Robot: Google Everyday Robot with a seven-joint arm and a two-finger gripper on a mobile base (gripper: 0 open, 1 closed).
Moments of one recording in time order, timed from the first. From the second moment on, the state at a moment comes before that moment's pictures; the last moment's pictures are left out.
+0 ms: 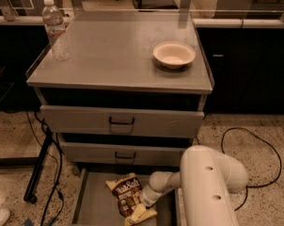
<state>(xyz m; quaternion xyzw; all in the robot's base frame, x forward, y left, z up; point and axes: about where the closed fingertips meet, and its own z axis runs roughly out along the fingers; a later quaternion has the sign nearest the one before) 0.507 0.009 0.123 -0.51 0.82 0.23 0.09</state>
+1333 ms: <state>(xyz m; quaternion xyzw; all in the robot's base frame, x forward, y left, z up) 0.508 0.009 0.118 -0.51 0.83 0.23 0.09</state>
